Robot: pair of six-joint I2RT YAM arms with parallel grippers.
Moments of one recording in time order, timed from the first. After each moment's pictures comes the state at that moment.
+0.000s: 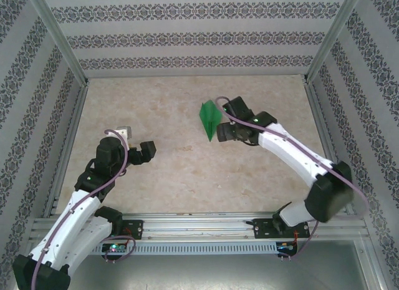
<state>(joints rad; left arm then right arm) -0.27 0.69 0.58 -0.41 0.04 -0.44 0.55 1.43 1.22 -0.82 0.20 0.36</state>
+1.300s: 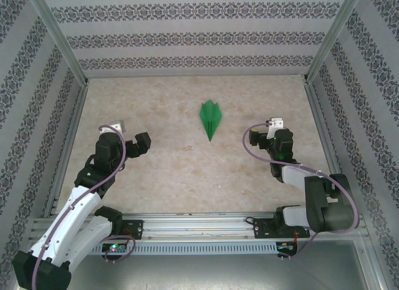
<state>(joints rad) -0.27 0.74 0.63 -0.39 -0.10 -0.49 0.05 1.34 0.36 0.61 0.00 0.01</state>
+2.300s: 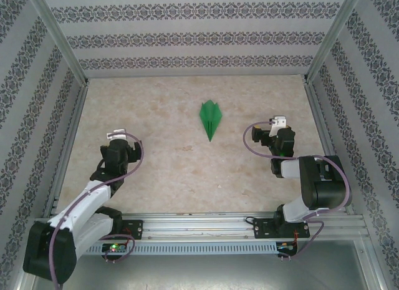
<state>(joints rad) -0.21 0.96 0.35 0.02 -0.41 -0.18 0.00 1.53 0.37 0.82 -0.03 0.03</state>
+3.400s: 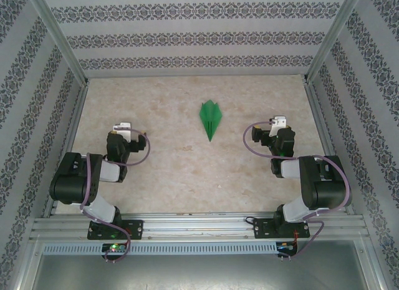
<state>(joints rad) 0.00 1.59 0.36 0.89 -0.05 0.02 0.00 1.53 0.37 0.82 -0.03 0.03</state>
